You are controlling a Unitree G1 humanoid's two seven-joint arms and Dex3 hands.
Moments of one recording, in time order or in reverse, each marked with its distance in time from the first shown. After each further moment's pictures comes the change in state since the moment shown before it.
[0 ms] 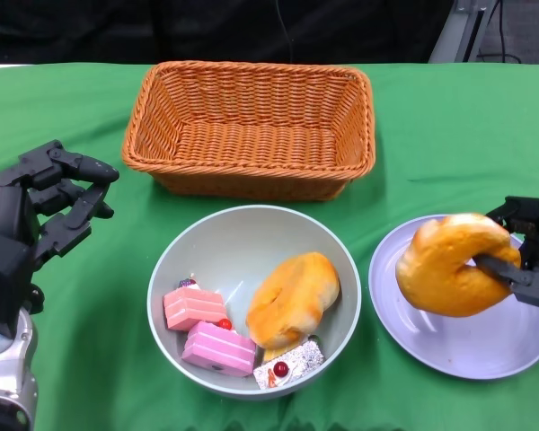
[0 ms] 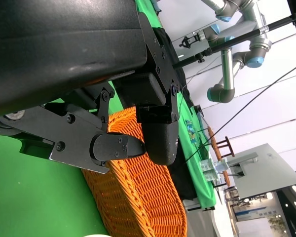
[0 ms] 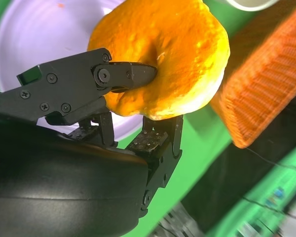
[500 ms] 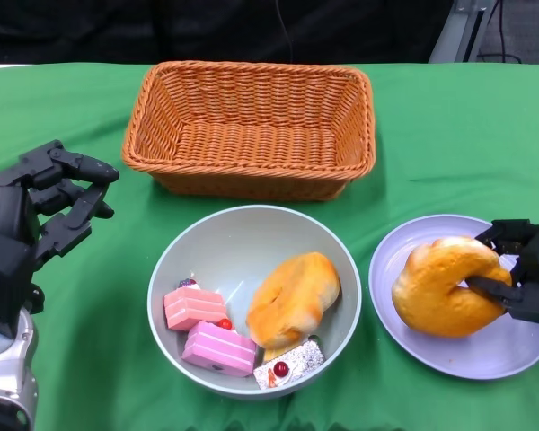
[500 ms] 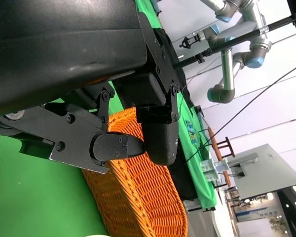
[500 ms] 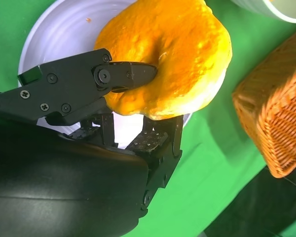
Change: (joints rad) left arm 0.000 0.000 -0.002 0.000 0.010 0.000 0.012; right arm -0.034 -0.013 0.046 0.074 -0.030 0.053 0.039
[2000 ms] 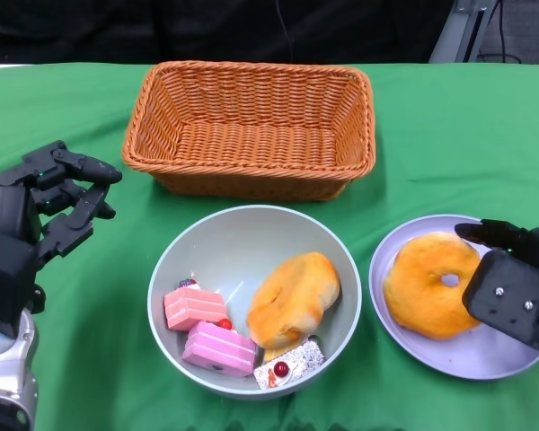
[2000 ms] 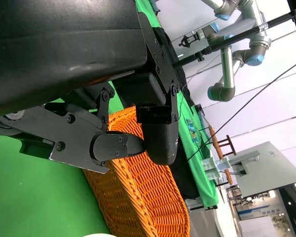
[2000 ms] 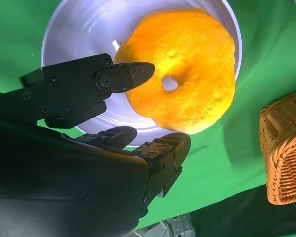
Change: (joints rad) left arm 0.000 0.000 0.000 -0.002 0.015 -0.002 0.001; right arm 0.015 -0.066 0.155 -0.089 -0.305 0.011 -0.049
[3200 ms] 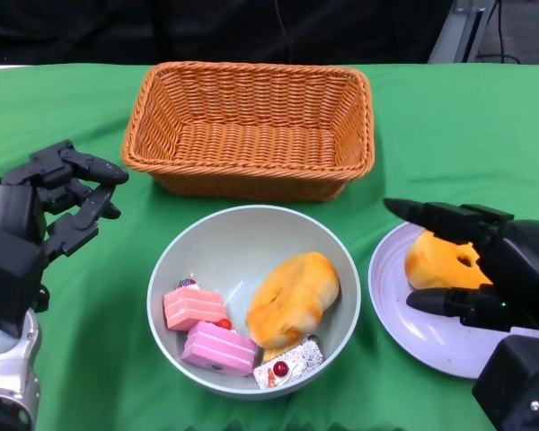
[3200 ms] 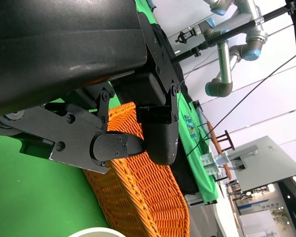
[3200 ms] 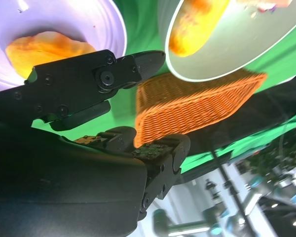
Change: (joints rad) left arm 0.000 -0.001 -0.019 -0.006 0.012 -0.003 0.006; right arm 0.087 -0.010 -0.031 -0.111 0.045 -0.572 -0.125
